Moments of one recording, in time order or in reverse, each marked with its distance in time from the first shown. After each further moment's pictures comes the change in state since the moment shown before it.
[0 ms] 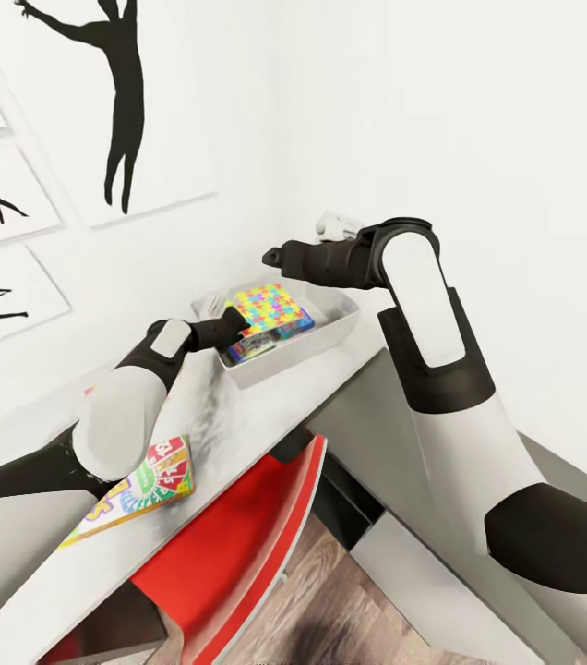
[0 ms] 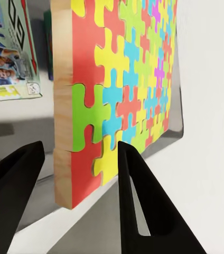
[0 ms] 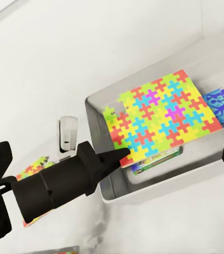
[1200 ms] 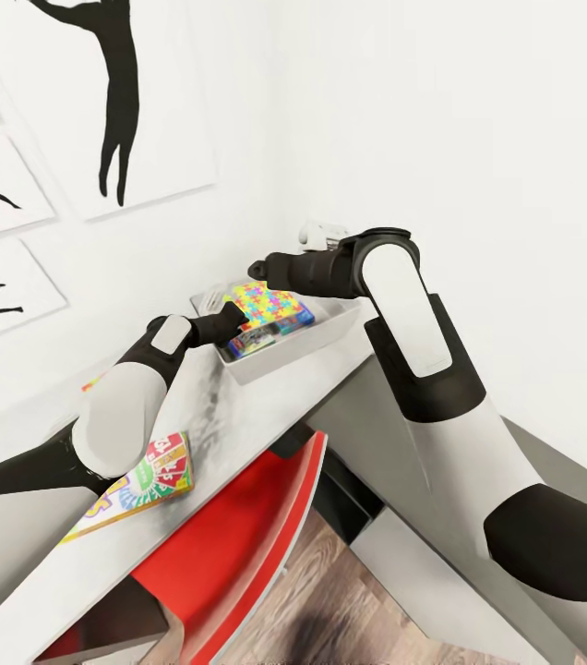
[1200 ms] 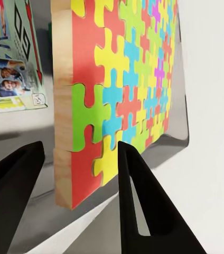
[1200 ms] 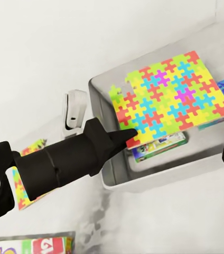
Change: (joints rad) left arm -0.013 -0.002 -0.002 0.000 -0.006 -0.031 0.001; right arm 0.006 0.002 0.079 -0.002 -0.005 -0.004 0.000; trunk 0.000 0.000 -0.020
